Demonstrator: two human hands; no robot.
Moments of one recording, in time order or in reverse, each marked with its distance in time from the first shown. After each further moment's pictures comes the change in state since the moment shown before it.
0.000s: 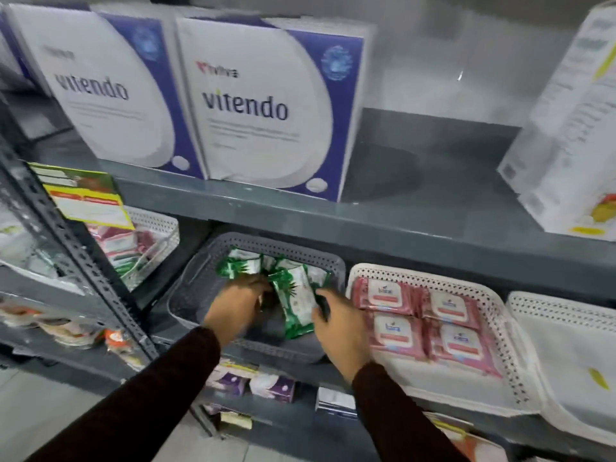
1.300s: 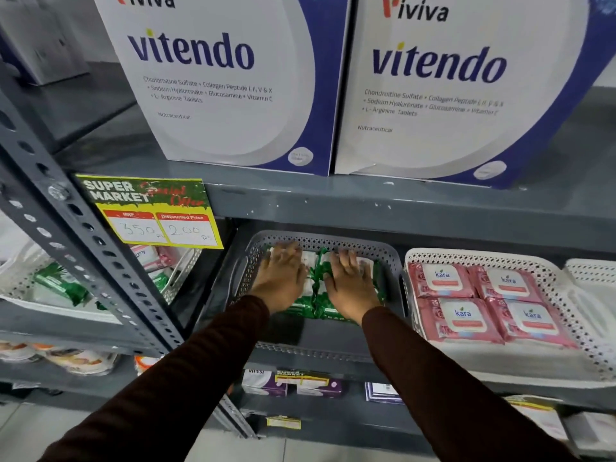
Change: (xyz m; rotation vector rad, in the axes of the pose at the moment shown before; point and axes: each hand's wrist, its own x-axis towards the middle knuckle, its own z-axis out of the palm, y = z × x) left_hand 0.060 -0.081 0.013 -0.009 -0.170 0.064; right_hand 0.093 -0.034 0.112 -0.392 -0.331 0.118
